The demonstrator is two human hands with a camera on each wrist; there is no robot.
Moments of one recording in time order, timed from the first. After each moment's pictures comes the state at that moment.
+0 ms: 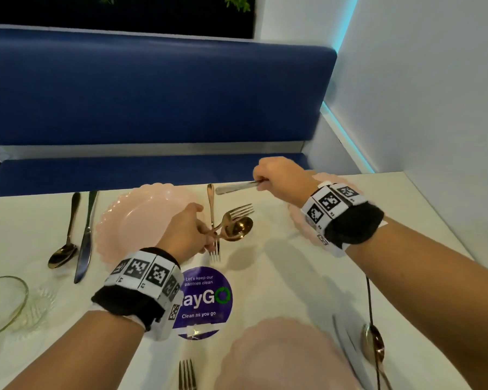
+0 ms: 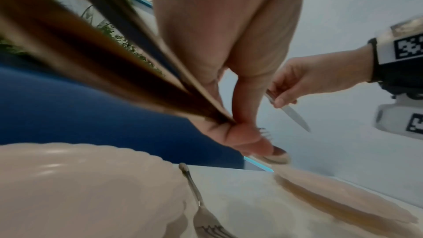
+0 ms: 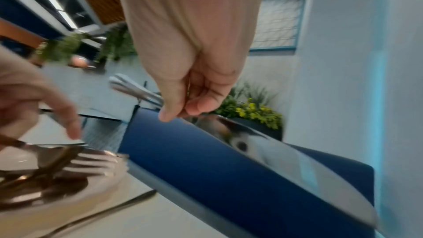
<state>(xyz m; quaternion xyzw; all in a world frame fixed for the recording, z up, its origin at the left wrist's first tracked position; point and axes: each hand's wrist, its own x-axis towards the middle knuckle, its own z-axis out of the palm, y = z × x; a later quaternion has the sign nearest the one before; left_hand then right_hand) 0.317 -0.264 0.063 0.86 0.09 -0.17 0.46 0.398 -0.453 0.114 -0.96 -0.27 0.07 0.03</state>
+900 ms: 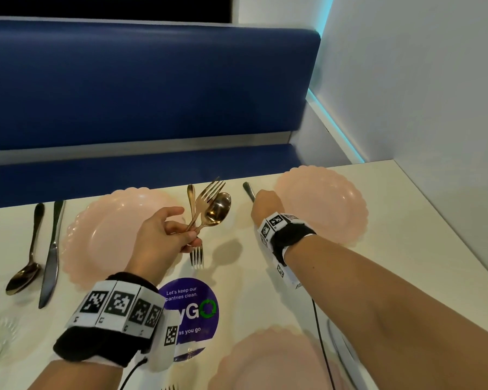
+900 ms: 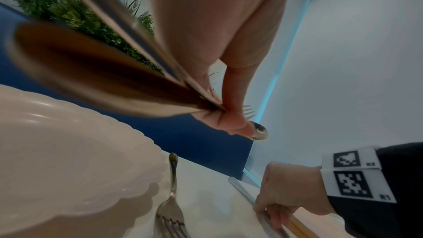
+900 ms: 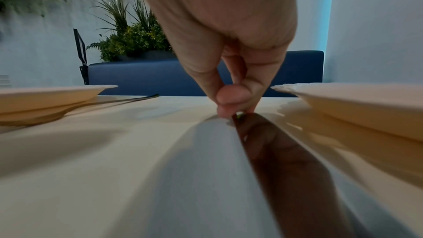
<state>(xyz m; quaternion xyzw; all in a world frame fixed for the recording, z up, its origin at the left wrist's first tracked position) 0.323 -0.269 0.049 0.75 0.17 -0.09 0.64 0.419 -0.458 -0.001 -0.98 0.09 0.13 0.15</state>
